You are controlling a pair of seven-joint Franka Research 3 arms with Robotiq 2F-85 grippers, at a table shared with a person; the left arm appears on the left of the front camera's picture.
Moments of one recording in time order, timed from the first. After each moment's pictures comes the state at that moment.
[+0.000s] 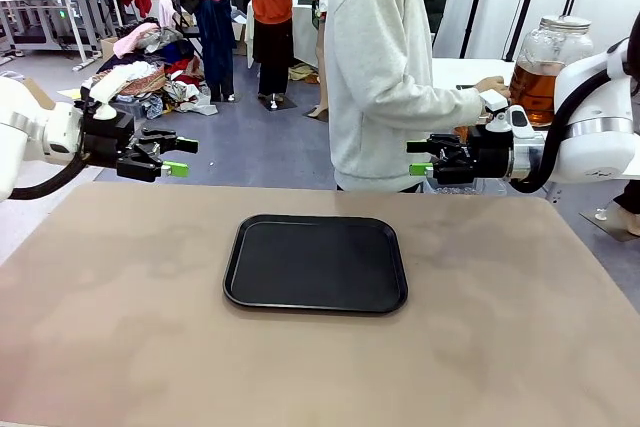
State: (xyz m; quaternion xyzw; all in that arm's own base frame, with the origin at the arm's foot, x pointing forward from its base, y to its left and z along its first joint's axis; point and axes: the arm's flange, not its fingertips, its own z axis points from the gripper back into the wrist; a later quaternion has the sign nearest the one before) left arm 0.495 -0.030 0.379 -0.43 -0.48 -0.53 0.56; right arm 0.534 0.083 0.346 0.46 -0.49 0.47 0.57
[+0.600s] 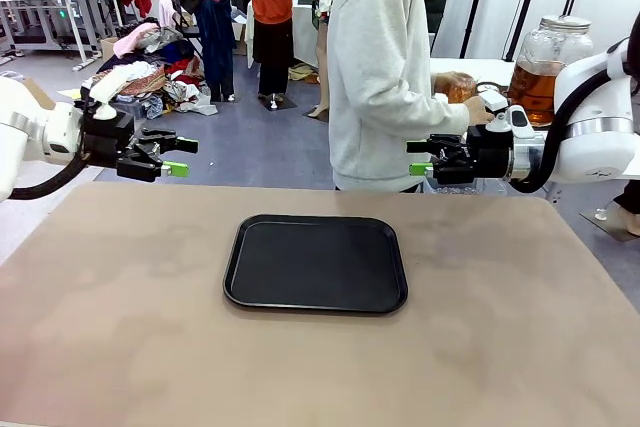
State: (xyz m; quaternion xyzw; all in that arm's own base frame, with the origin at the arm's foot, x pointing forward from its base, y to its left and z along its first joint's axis) left arm 0.495 -0.030 0.379 -0.43 -0.48 -0.53 0.56; right arm 0.534 0.083 0.346 0.46 -0.49 0.47 0.57
